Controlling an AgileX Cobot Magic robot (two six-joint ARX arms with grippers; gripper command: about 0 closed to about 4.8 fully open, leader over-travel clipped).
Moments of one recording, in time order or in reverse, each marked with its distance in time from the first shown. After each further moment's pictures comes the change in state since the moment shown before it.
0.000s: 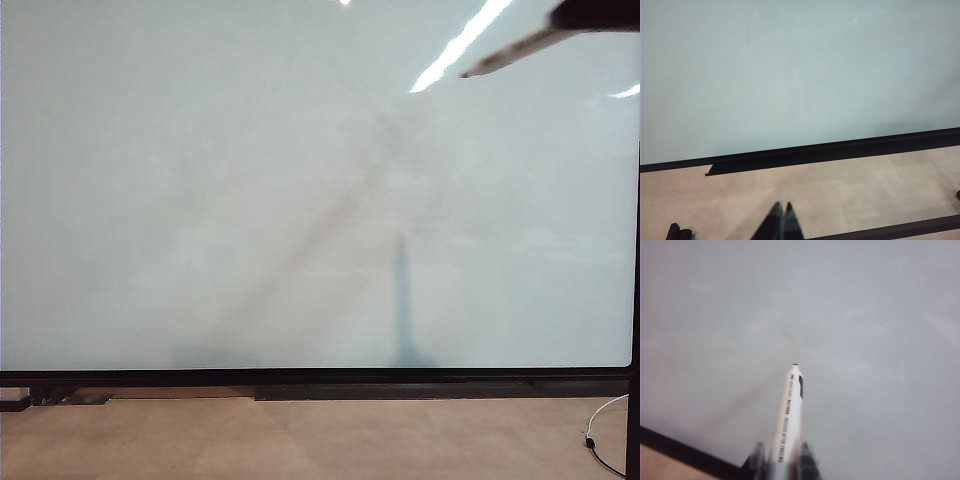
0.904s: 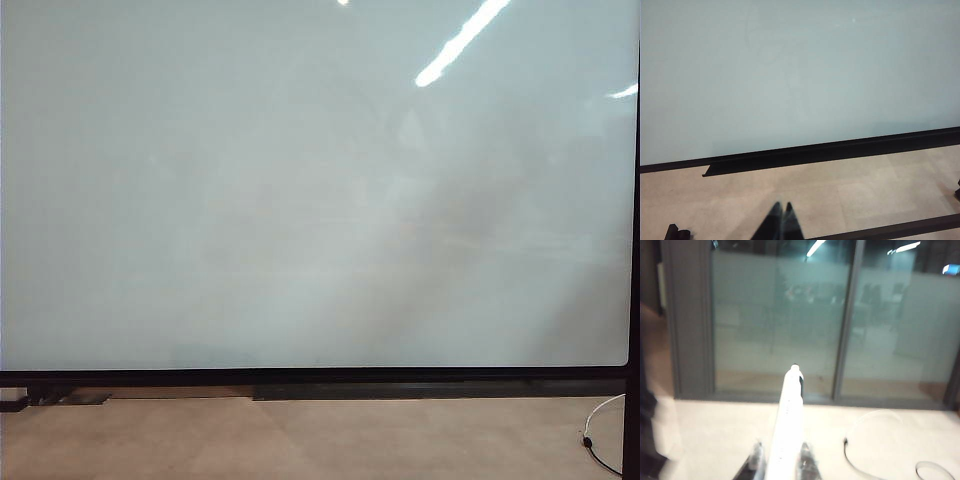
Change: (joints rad) left arm 0.000 0.000 0.000 0.000 0.000 0.000; right arm -1.249 1.201 0.455 0.910 -0.791 0.198
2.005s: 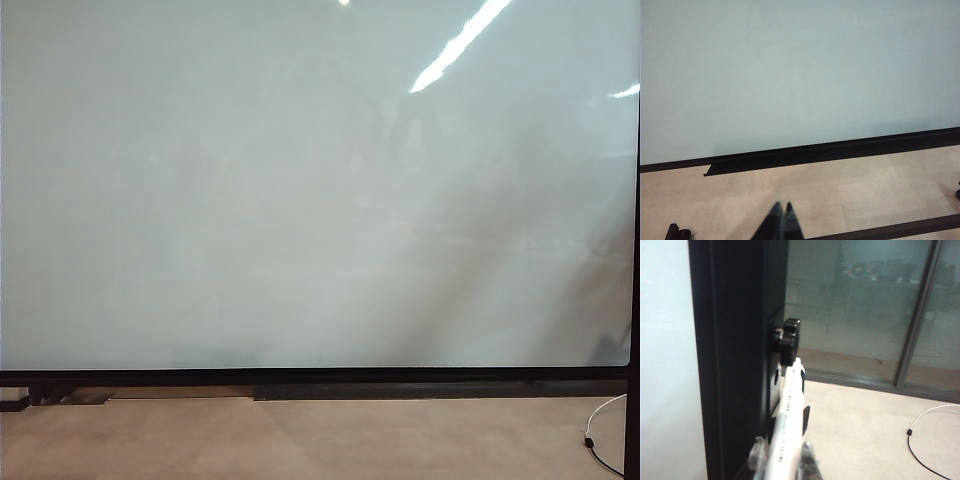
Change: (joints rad) left arm 0.000 0.000 0.000 0.000 0.000 0.000; right arm 0.235 0.251 0.072 0.030 0.006 -0.096
